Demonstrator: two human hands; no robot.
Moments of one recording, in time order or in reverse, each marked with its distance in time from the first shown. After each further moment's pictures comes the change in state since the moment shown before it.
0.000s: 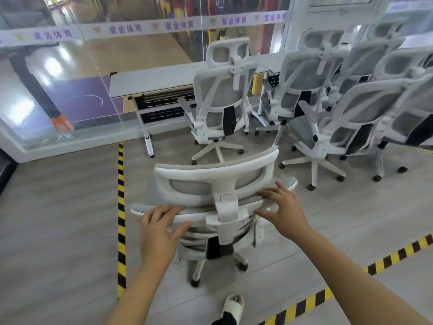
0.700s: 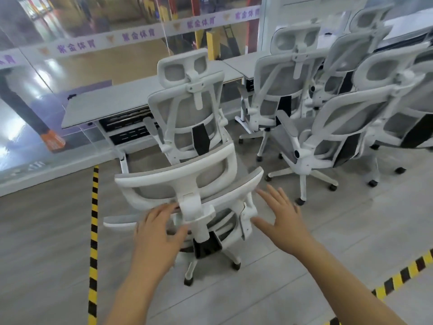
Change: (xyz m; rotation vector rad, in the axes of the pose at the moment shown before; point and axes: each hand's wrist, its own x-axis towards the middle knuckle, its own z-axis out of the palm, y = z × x) left_hand 0.196 0.209 0.133 0.109 -0.261 -0.003; right_hand 0.168 0.162 -0.112 0.115 -0.091 0.154
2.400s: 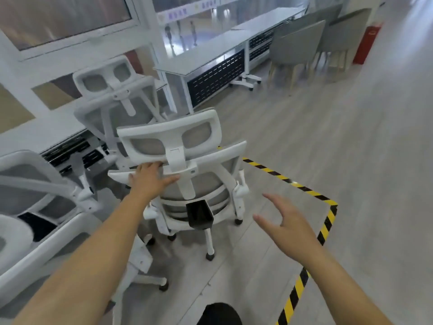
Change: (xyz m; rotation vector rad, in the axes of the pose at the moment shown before) left_hand 0.575 1.130 0.828 0.284 -0.278 0.275; right_hand 0.262 1.011 -0.833 0.293 0.338 0.405
